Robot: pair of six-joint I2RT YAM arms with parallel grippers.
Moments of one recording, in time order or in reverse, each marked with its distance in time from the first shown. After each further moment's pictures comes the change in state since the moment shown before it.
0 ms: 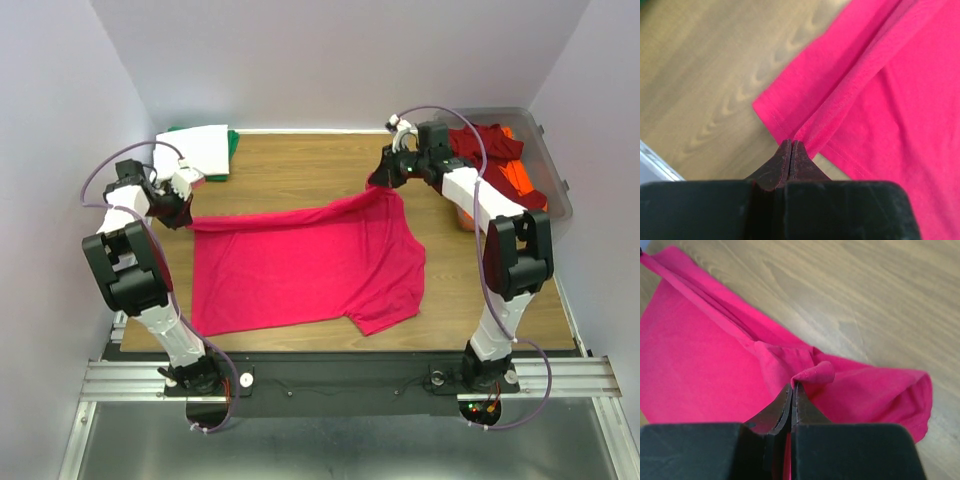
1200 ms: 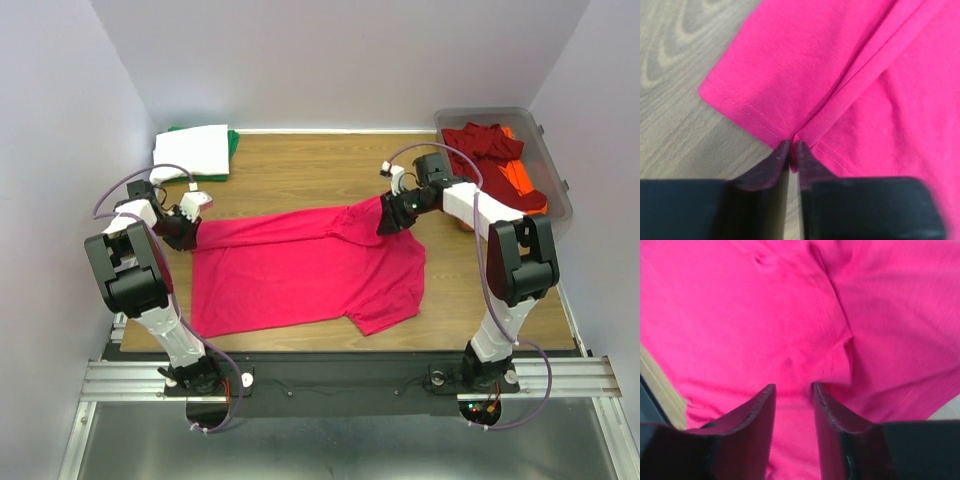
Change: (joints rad) left arm 0.005 -0.016 -0.190 0.053 -0.086 0.043; right arm 0.001 -0.058 -0.203 -0.306 -0.038 -0.277
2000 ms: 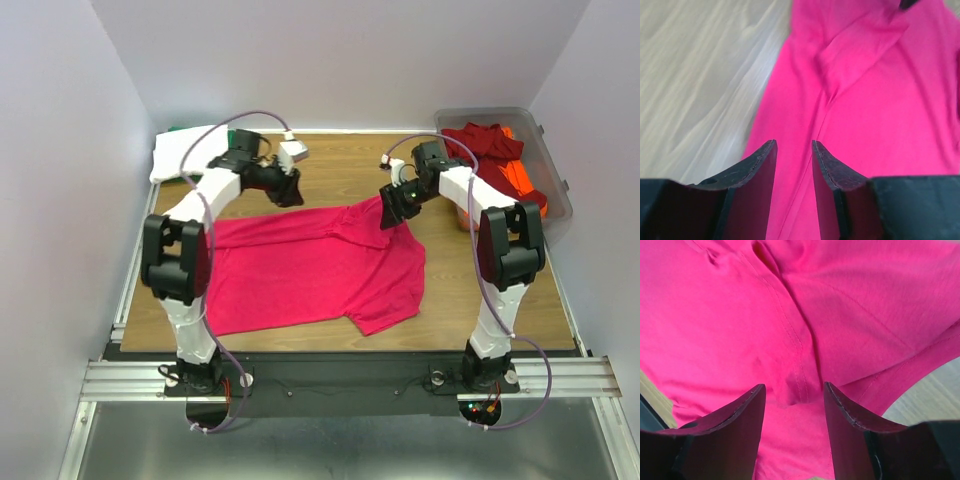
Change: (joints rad) left arm -0.583 0.046 0.320 0.147 0.251 -0.531; right arm -0.016 0.142 0.223 -0.214 0.097 -0.041
